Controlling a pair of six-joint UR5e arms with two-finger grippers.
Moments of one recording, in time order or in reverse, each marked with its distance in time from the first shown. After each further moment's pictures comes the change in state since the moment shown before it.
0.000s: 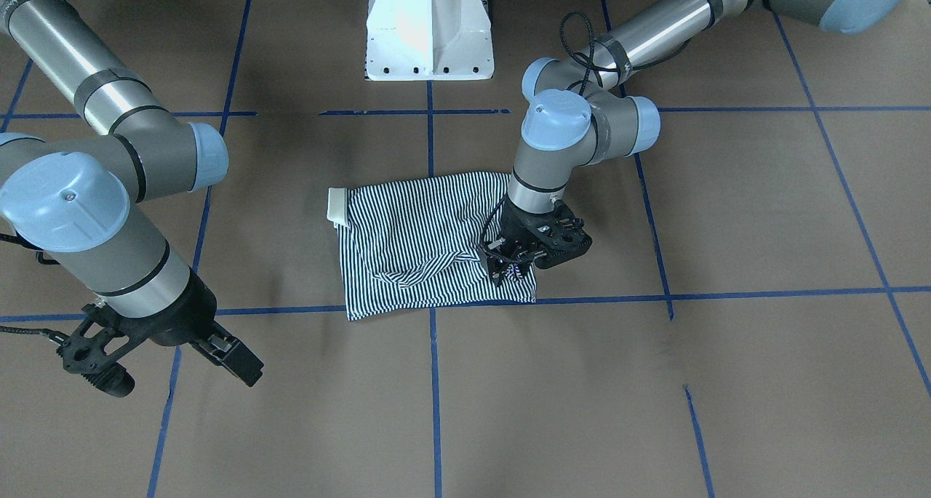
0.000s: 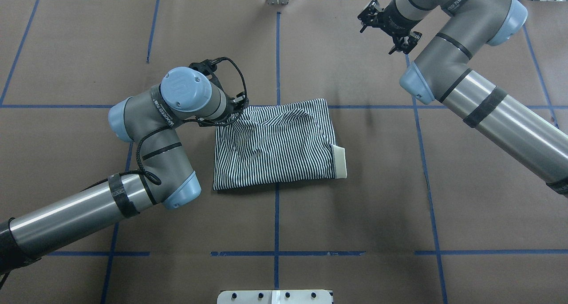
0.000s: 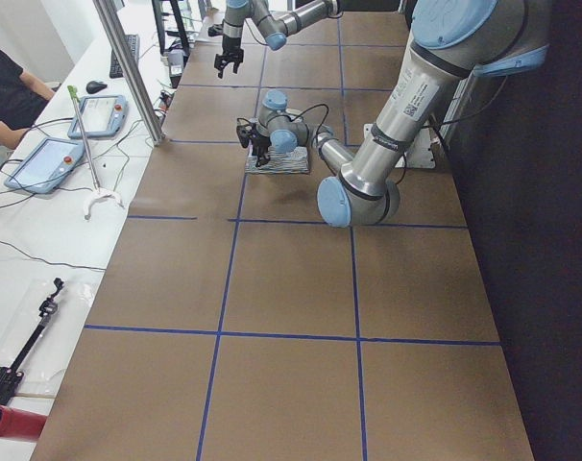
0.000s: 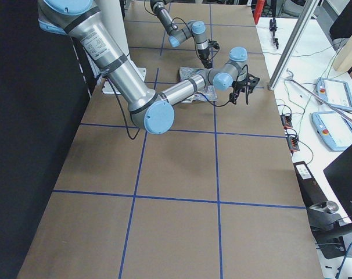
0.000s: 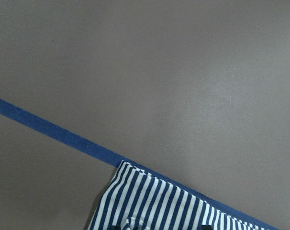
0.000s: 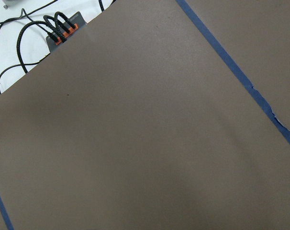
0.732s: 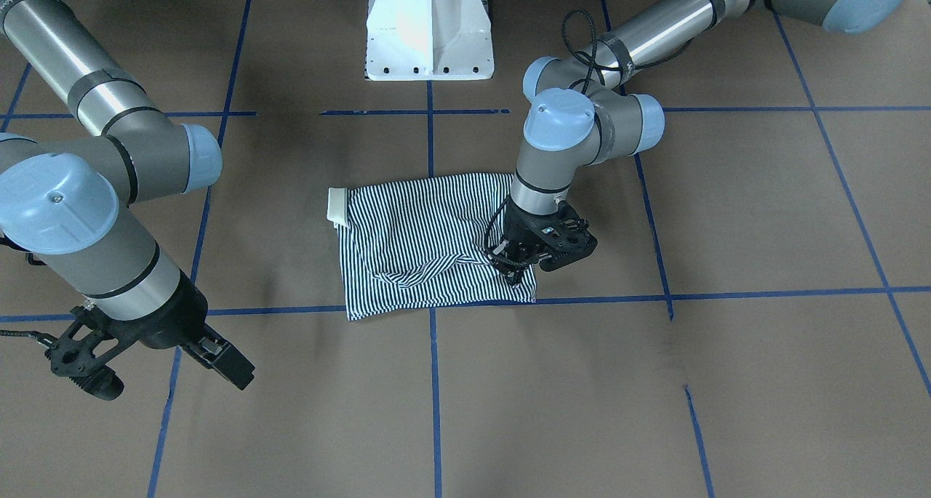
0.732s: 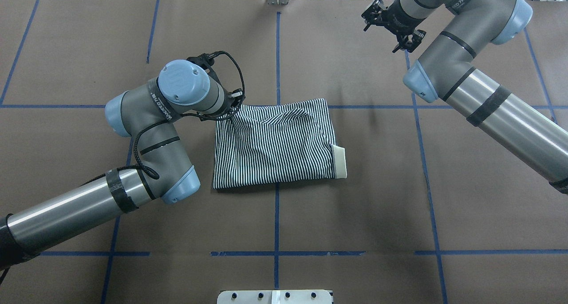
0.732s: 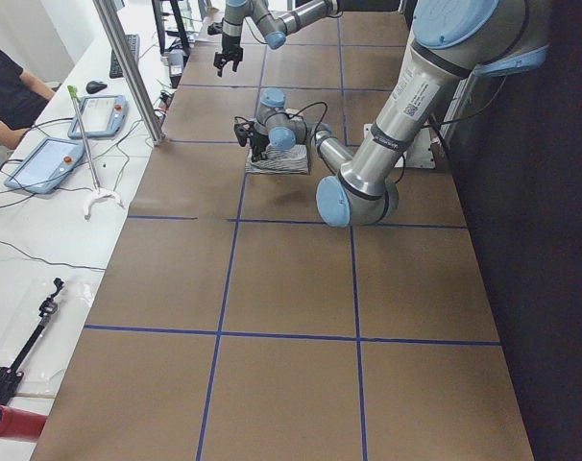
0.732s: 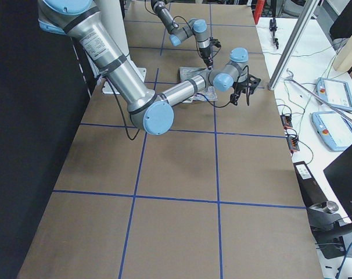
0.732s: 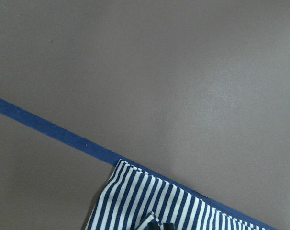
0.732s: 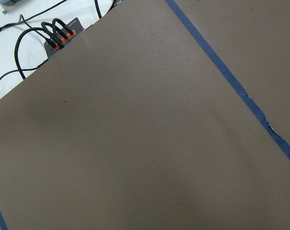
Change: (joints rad) left arm -0.030 -0.005 -0.014 0.038 -0.004 0.001; right arm 0.010 -0.009 0.001 0.003 0.000 -0.011
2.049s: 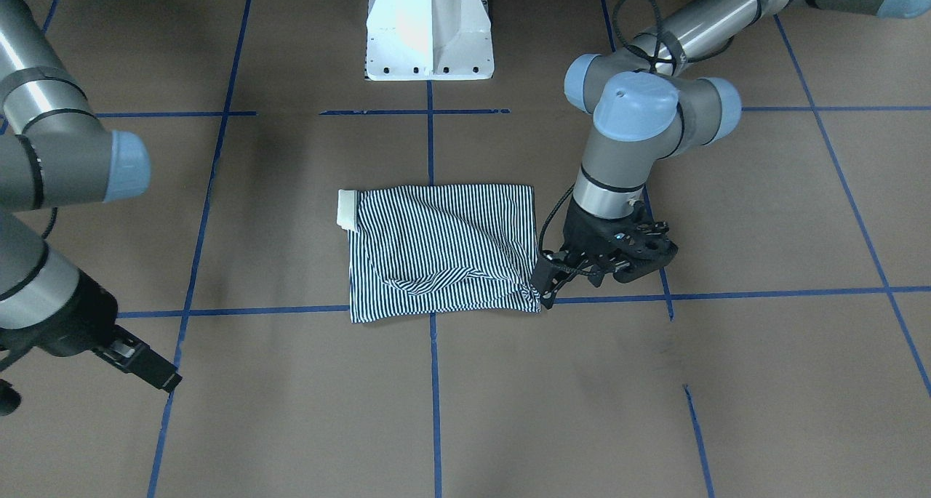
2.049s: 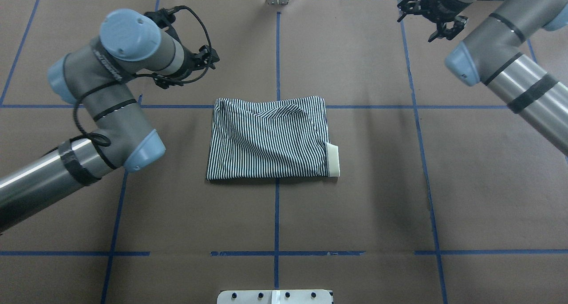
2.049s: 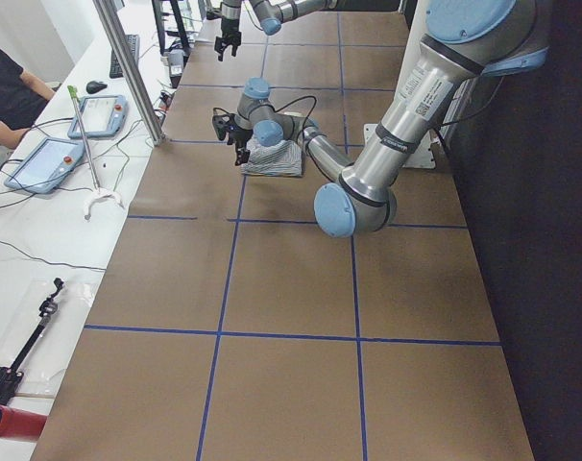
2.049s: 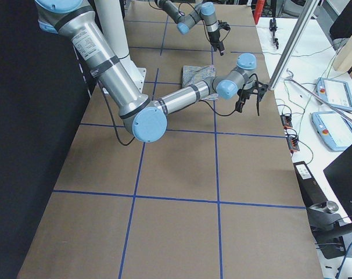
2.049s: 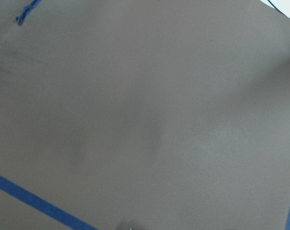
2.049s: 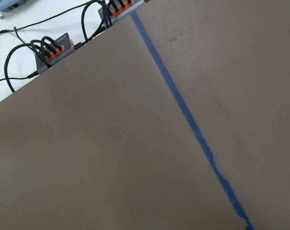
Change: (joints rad) left arm -0.156 0.106 -0.189 0.070 -0.061 0.160; right arm 0.155 -0.104 0.052 -0.006 0.160 -0.227
